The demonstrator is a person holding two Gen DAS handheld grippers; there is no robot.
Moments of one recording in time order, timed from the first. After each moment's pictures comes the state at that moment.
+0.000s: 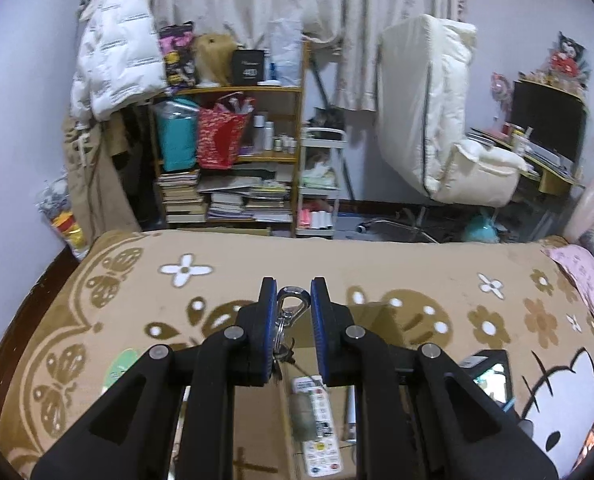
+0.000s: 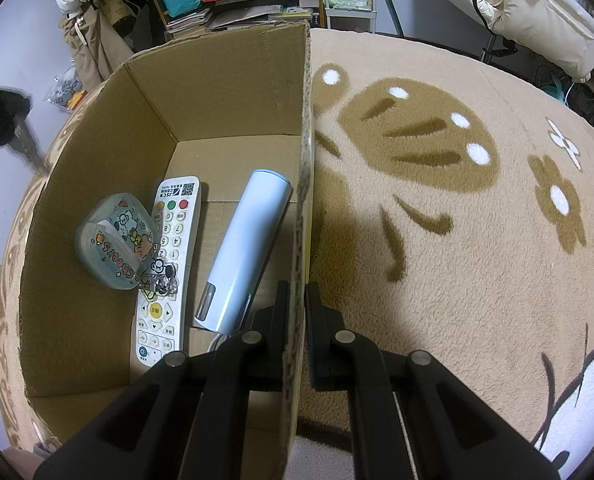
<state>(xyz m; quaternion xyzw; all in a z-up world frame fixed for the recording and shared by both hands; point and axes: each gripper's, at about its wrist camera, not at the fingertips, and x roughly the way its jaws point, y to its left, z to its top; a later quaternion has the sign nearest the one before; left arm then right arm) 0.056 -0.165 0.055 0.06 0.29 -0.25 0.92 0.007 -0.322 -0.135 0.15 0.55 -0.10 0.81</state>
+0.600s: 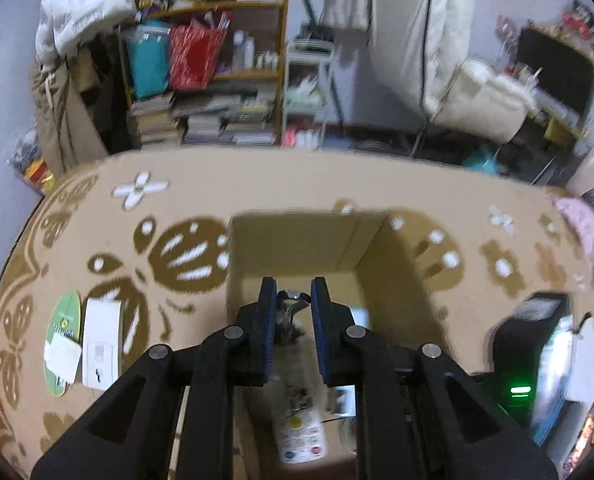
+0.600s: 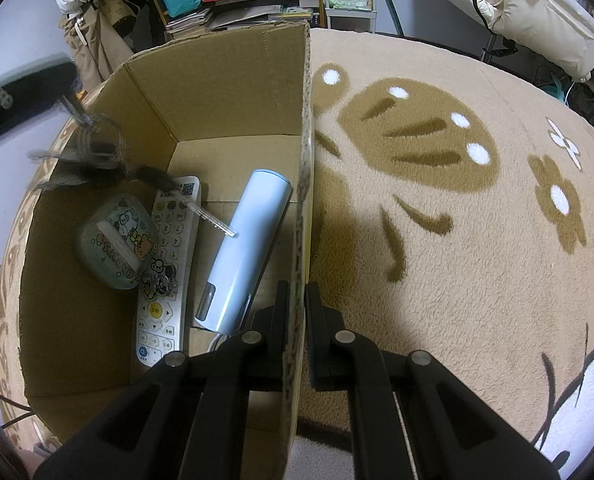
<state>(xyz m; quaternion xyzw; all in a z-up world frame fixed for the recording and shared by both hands) 0.087 -0.211 -0.053 0.09 0.42 -0.24 0.87 0.007 -0.322 -0.135 0.15 0.55 -0.10 0.81</state>
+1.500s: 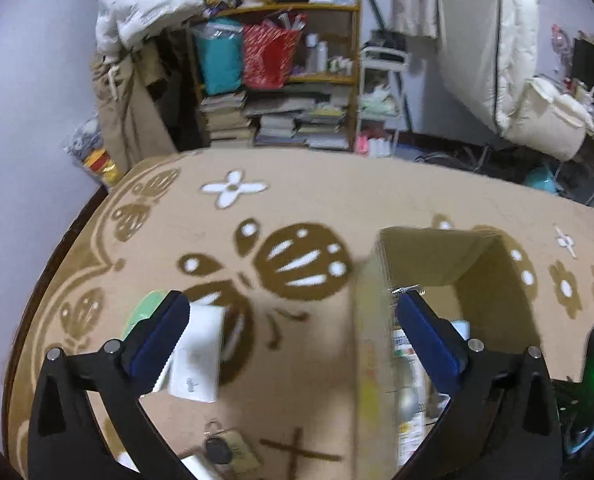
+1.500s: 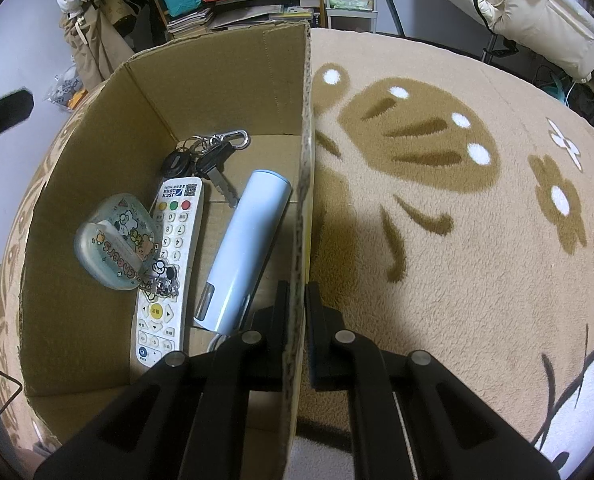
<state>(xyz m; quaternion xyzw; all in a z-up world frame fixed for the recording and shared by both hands) 0.128 -0.135 -0.042 0.10 0.42 -0.14 0.89 0.007 -0.319 -0.135 0.15 0.55 -0.10 0.81</state>
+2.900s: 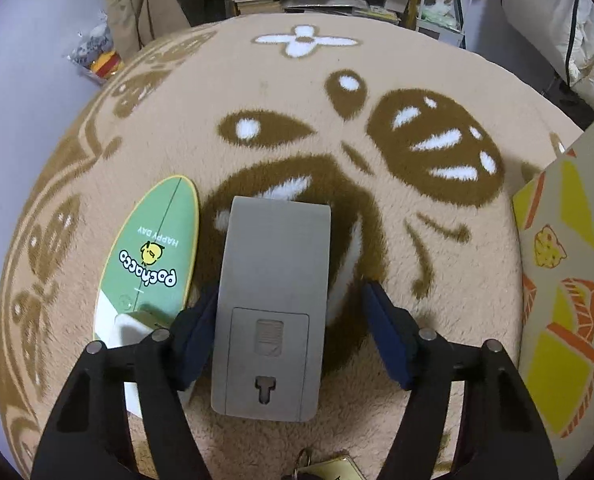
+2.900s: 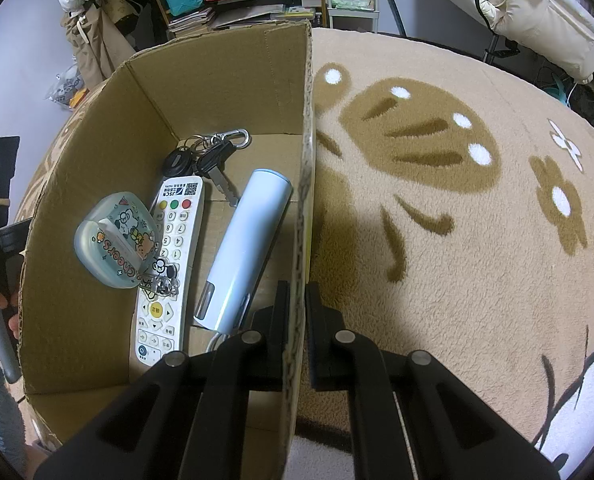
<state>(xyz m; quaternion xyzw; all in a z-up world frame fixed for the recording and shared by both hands) 0.196 -0.063 -0.176 0.10 0.55 -0.08 0.82 0.007 -0.319 -0.133 0.15 0.55 -0.10 0.81</state>
